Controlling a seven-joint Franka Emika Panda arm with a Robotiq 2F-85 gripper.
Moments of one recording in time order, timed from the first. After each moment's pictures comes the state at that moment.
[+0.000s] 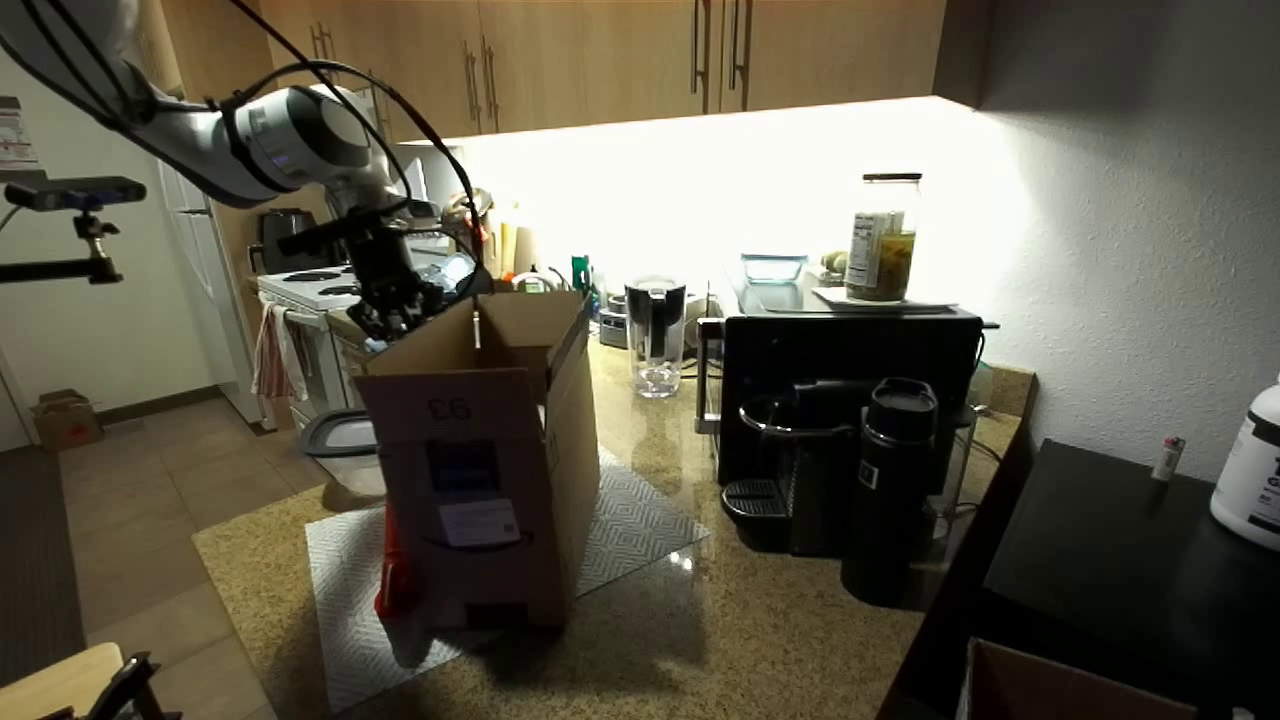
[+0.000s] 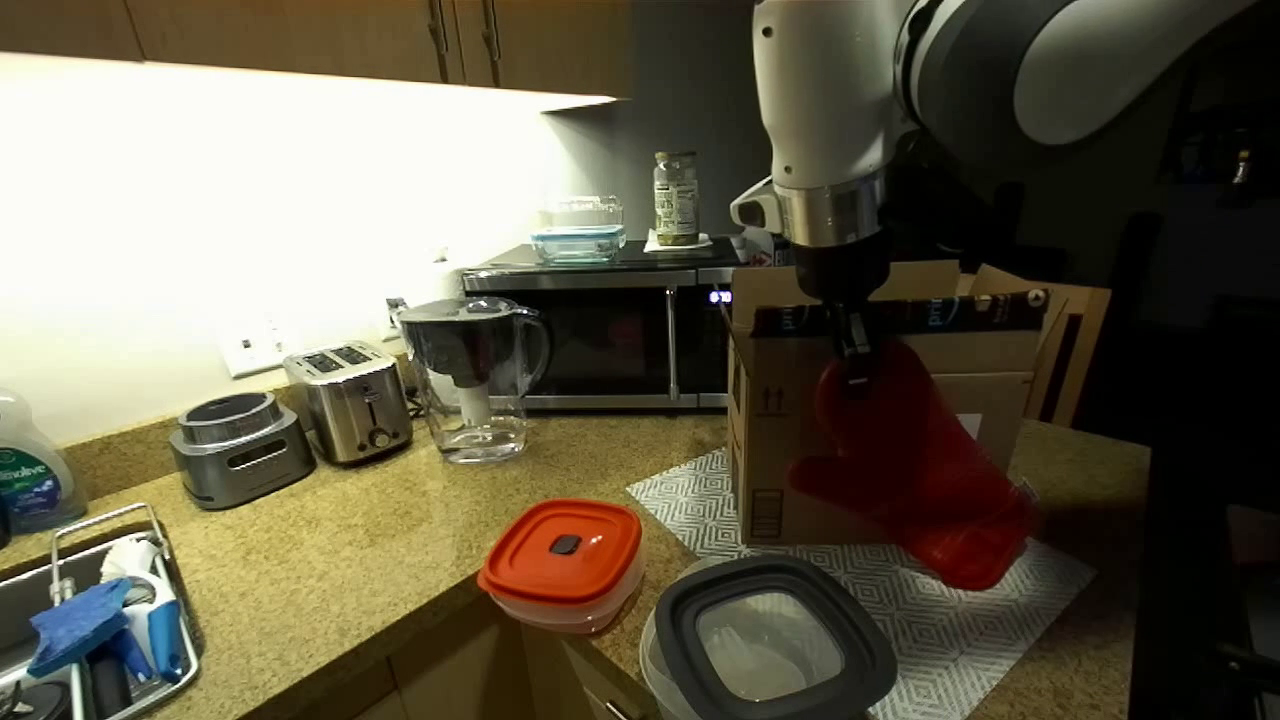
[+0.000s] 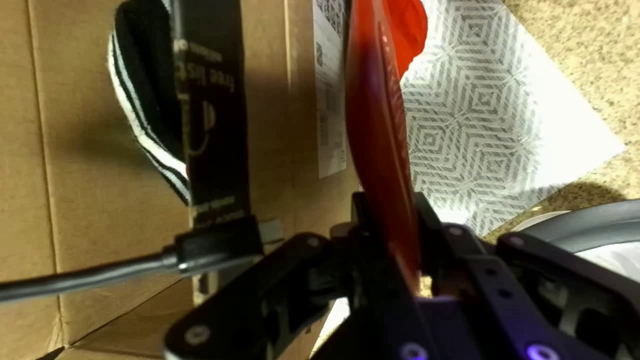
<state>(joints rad) 0.26 0.09 0.25 -1.97 -0.36 1.84 0.05</state>
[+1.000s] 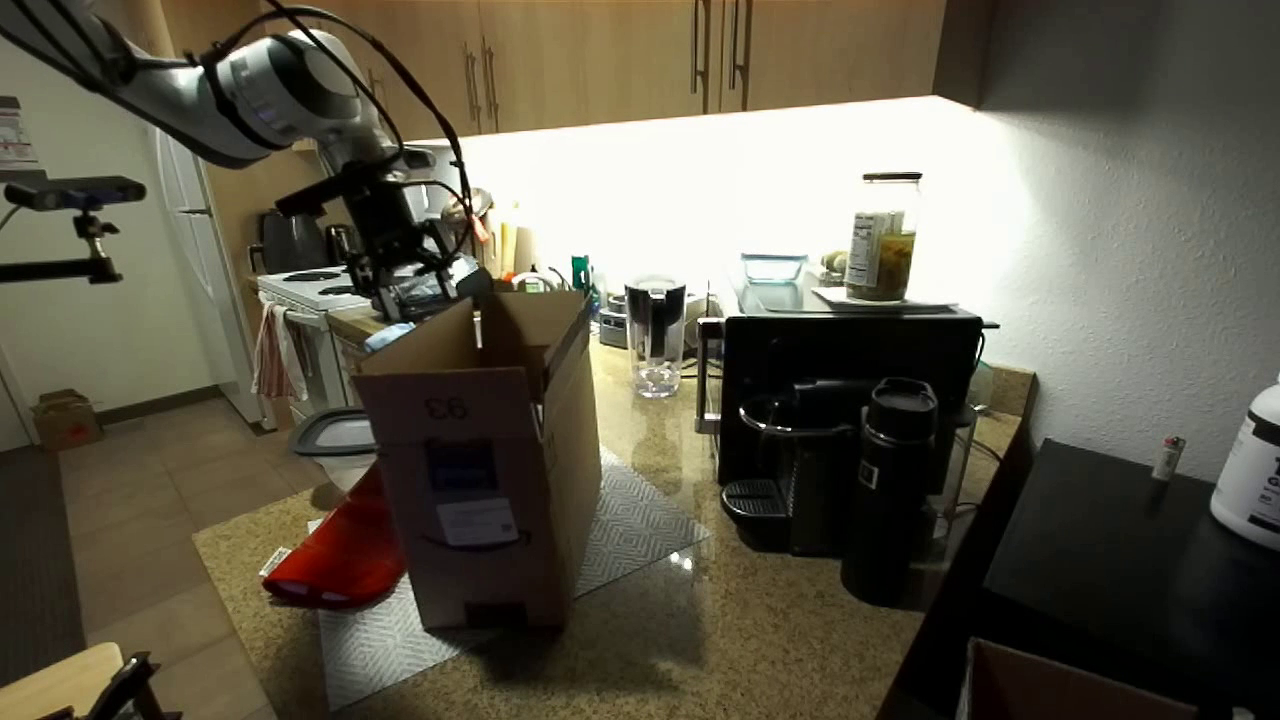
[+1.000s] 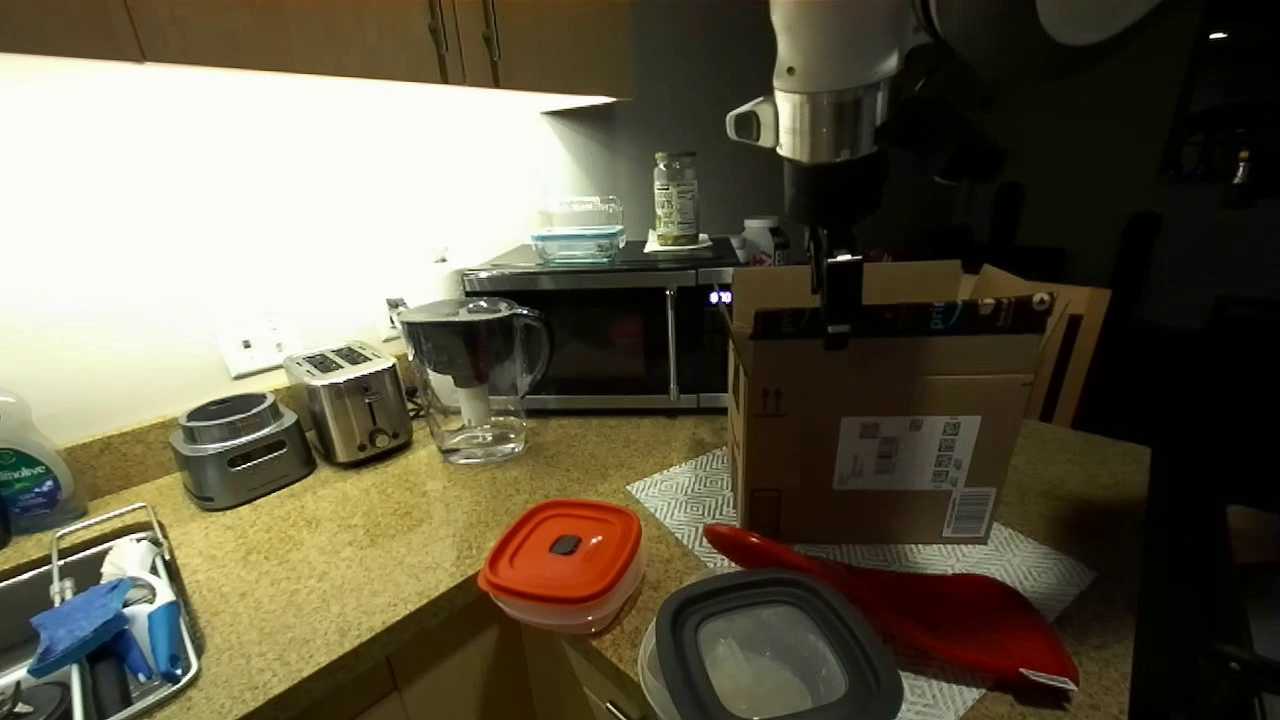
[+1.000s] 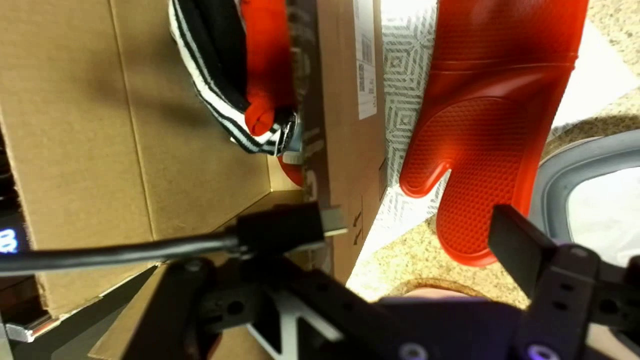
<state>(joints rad) 0.26 0.03 0.24 -1.91 -0.37 1.85 0.07</state>
